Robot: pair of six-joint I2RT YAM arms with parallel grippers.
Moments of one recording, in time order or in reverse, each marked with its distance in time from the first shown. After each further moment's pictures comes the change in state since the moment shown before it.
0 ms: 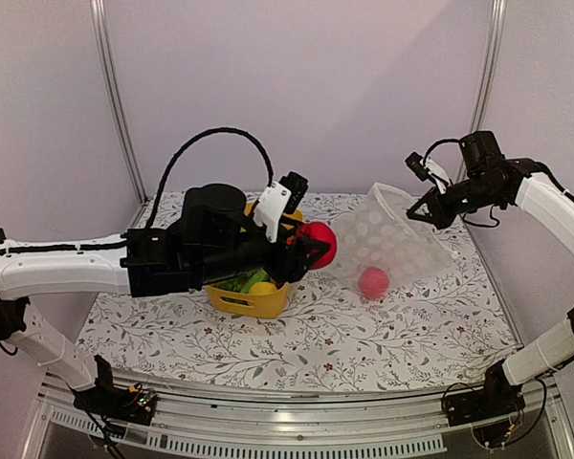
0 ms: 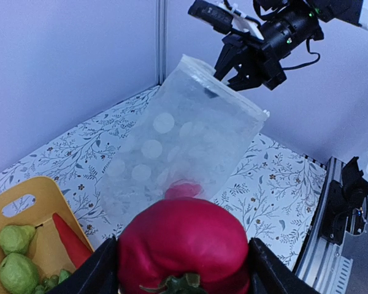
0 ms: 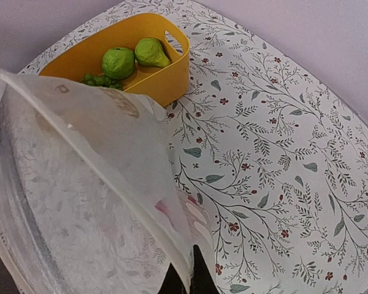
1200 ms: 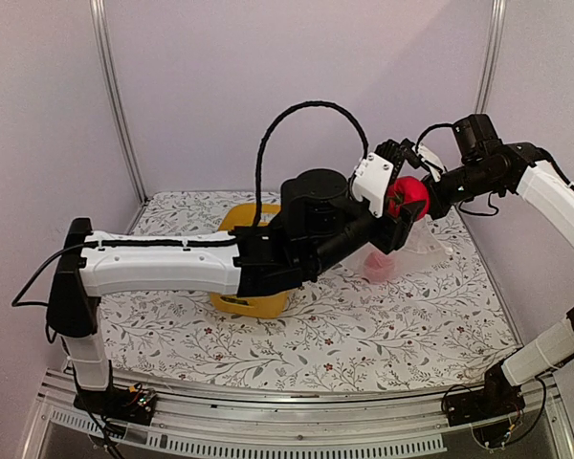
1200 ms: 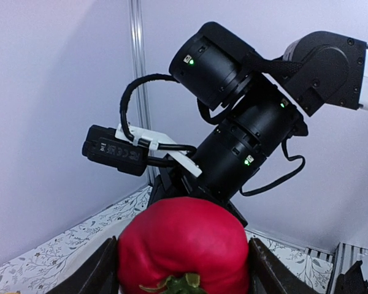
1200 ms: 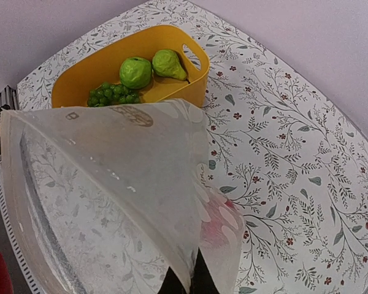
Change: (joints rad) left arm -0.130 0.488 0.515 0.340 -0.159 0.199; right arm 0.101 0.015 0.138 -0.091 0.045 0.049
